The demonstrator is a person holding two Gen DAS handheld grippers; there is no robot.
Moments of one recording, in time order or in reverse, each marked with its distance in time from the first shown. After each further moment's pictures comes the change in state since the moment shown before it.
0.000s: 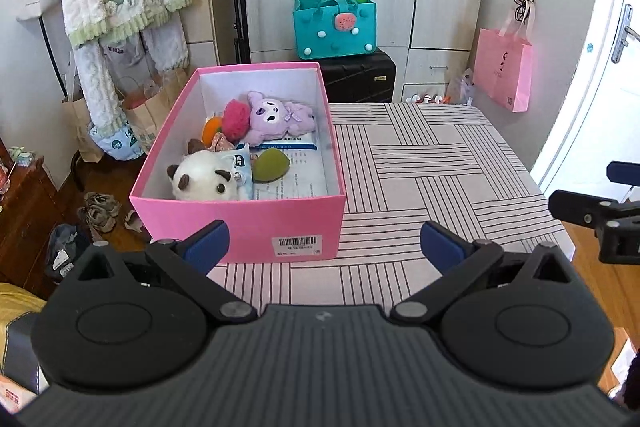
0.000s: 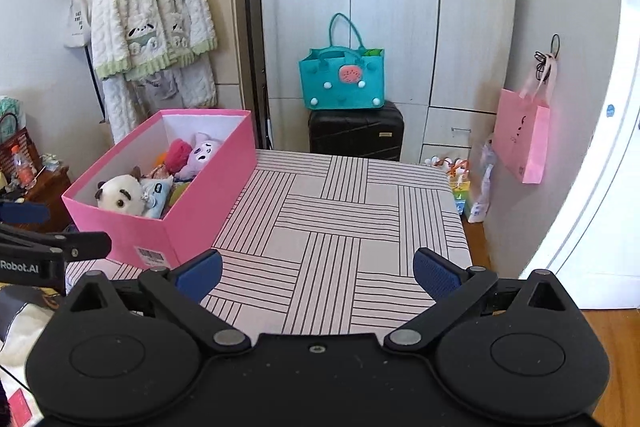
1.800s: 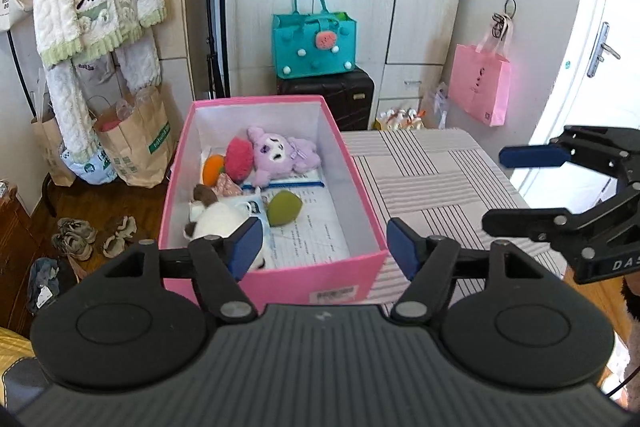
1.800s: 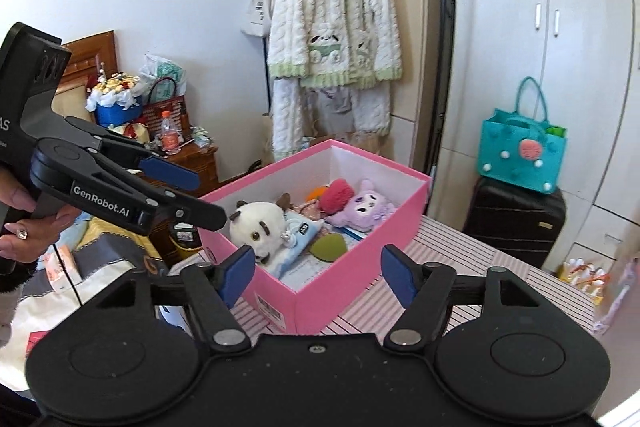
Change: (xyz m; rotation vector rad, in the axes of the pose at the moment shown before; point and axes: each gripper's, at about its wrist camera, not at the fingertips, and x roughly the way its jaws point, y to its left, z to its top) left arm 0.013 0.069 0.041 0.026 -0.034 -0.126; right arm 0.037 0.048 0.062 -0.330 -0.077 0.477
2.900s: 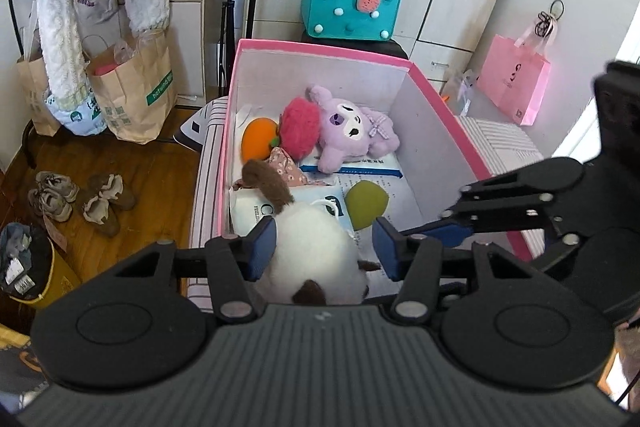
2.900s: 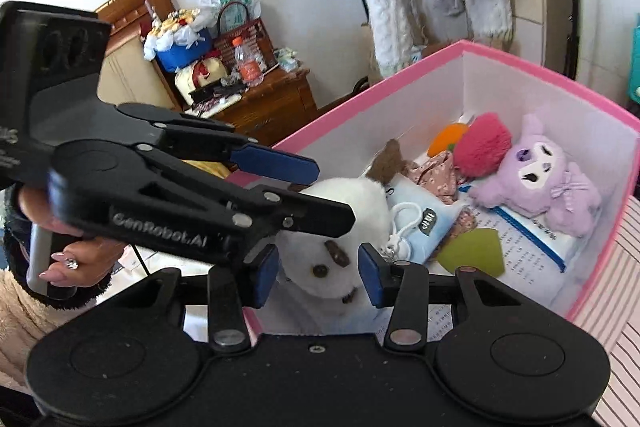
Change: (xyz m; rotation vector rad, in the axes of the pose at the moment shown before) left arm 0.112 0.105 0.000 -0.117 0.107 -0.050; right arm 0.209 0.016 0.018 0.070 0.273 0.401
